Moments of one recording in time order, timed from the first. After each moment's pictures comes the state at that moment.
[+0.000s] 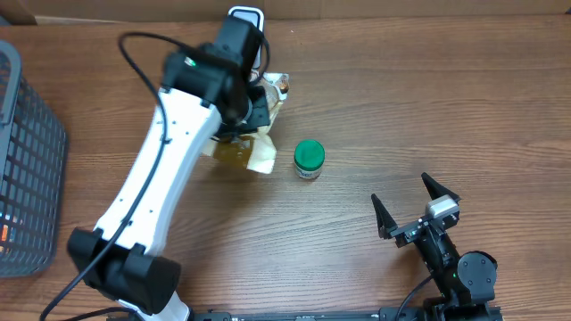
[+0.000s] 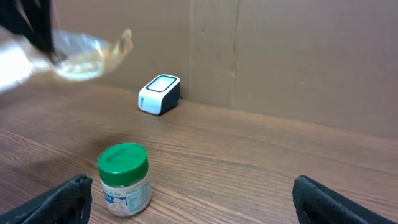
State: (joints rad) left arm -0.40 1.80 1.84 -1.33 0.02 -0.57; right arm 0.12 0.01 0.02 -0.01 -0.27 -0.03
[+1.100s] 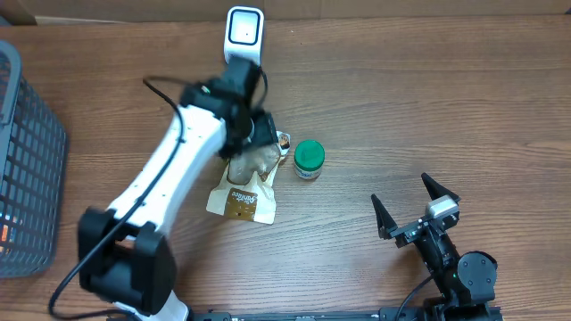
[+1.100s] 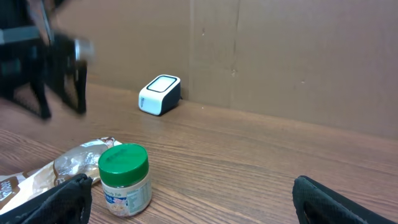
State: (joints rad) left arm -0.35 1.78 1.55 -1.06 0.13 -0.62; right arm 0.12 0.01 0.02 -0.01 -0.27 -0.03
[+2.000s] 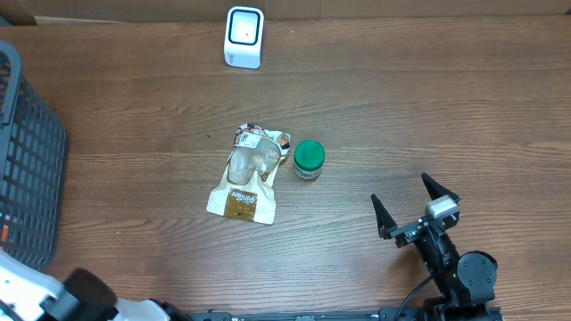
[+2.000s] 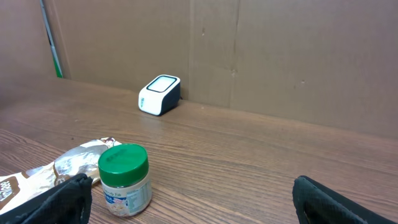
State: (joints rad) left arm 0.86 1.69 2.18 -1.51 0.00 -0.44; right arm 0.12 0.01 0.02 -0.01 -0.27 -0.03
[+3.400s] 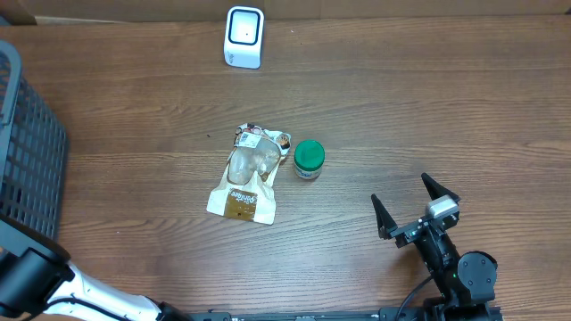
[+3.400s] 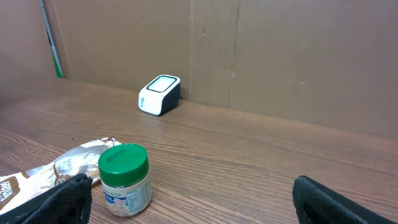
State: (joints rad) left arm 0.92 2.04 1.59 -0.92 -0.22 -0.28; right arm 0.12 0.01 0.02 -0.01 -0.27 -0.03
